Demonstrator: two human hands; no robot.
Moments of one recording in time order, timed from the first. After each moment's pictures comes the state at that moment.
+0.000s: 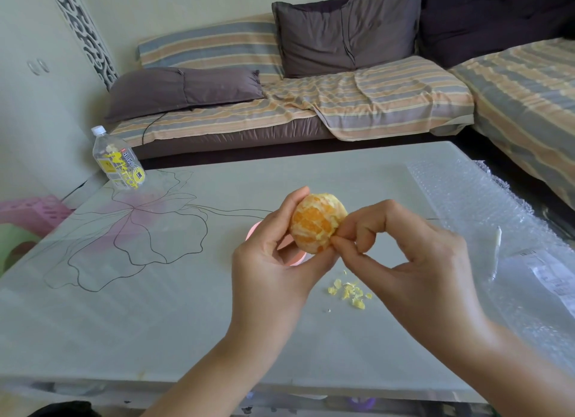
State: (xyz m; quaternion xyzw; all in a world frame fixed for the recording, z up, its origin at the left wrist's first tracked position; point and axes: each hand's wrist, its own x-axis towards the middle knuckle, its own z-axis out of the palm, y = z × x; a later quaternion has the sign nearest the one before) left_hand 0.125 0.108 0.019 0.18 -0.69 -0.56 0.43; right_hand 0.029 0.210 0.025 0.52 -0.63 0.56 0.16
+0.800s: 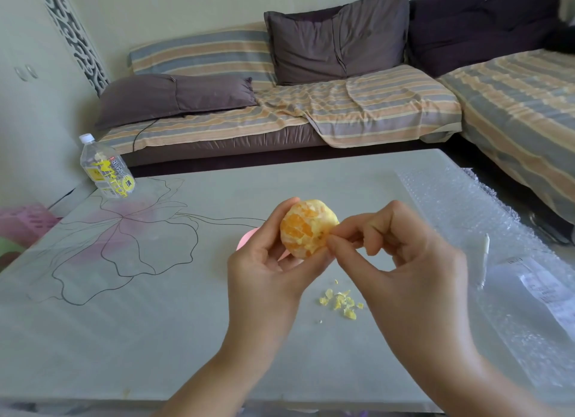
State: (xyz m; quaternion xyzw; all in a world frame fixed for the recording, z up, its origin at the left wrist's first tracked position) left_hand 0.116 0.111 0.025 0.20 -0.62 -0.65 0.41; right_hand 0.041 0.210 0.030 0.38 -0.65 0.66 0.07
